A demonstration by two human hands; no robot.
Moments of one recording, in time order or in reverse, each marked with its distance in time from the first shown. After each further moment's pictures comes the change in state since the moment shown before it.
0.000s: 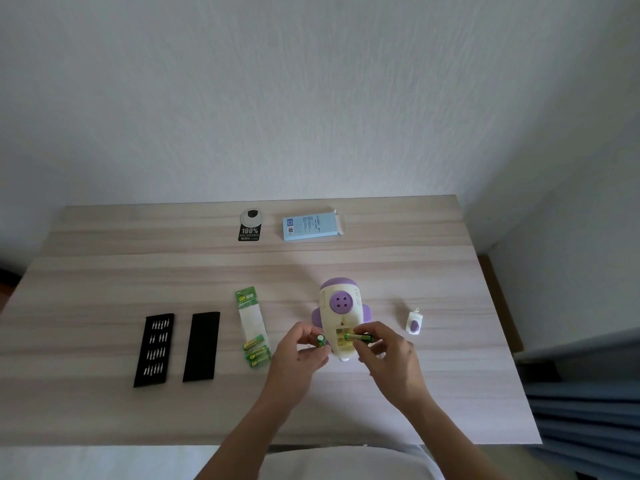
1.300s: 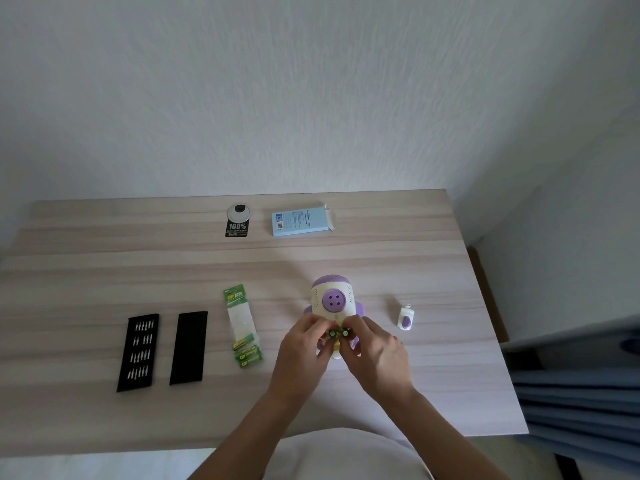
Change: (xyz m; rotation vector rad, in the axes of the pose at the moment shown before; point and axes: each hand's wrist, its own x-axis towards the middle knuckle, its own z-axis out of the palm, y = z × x) left_hand 0.037 -0.027 0.018 0.568 0.019 0.621; right_hand 0.013 0.008 0.018 -0.586 0.184 -0.293
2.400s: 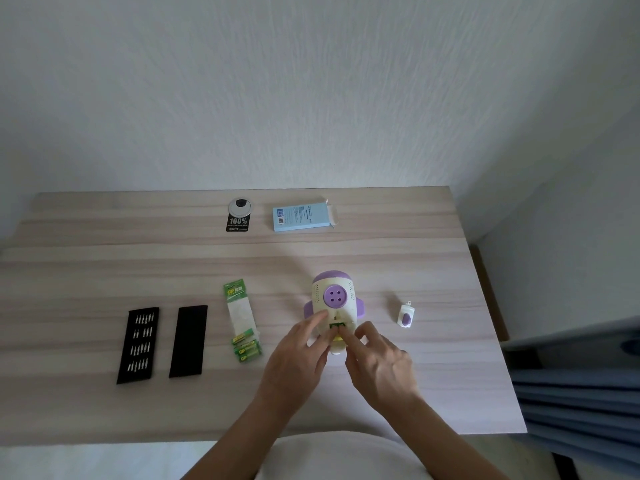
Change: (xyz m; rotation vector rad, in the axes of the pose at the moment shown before) left_hand -0.021 -0.022 0.001 0.365 -0.006 0.284; right_hand -0.017 0.007 -0.005 -0.208 -0.116 -0.170
